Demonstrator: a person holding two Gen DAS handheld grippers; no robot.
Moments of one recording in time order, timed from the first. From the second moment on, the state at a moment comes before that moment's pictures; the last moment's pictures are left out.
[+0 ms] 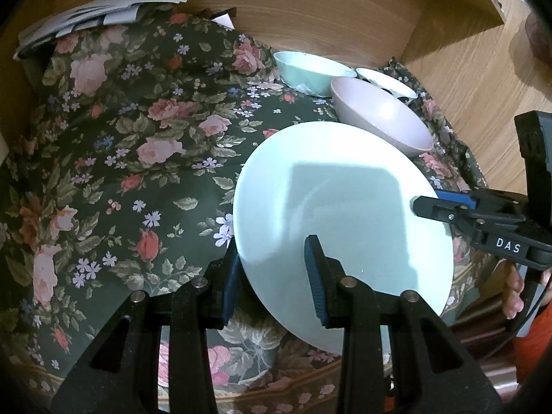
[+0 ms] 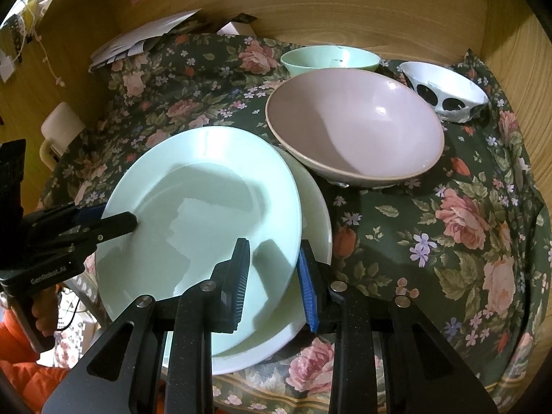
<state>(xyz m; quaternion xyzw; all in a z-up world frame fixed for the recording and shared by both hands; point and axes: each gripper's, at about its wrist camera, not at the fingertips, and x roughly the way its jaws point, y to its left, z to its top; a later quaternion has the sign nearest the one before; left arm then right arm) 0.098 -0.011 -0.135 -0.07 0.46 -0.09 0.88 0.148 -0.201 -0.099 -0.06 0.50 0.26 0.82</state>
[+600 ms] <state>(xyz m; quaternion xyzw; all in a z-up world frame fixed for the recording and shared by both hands) 0.106 -0.012 -0.135 -0.05 0.47 -0.12 0.88 0.139 -0.205 -0.097 -0.06 0.49 0.26 0.83</state>
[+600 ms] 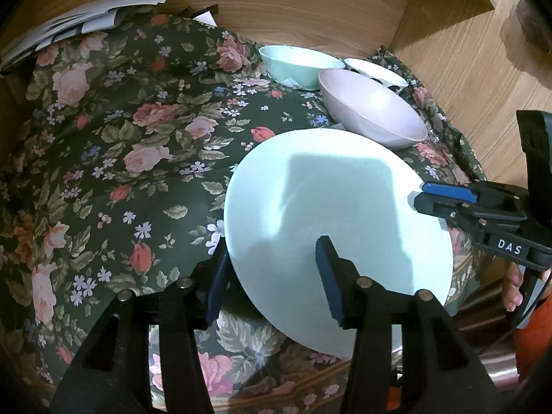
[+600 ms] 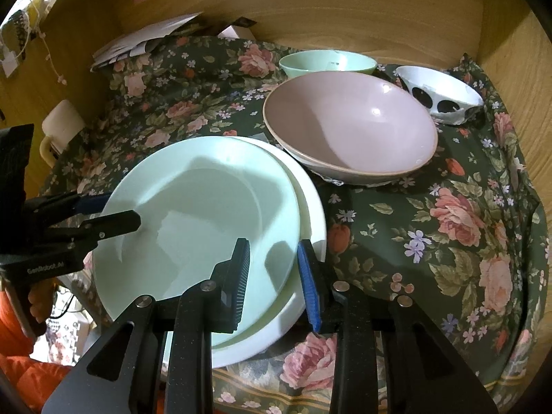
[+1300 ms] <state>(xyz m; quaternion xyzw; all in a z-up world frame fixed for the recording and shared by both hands) 0.123 -0.020 -0.093 0.00 0.41 -0.10 0.90 0.148 -0.219 -0.059 -0.06 0.40 0.21 0.89</state>
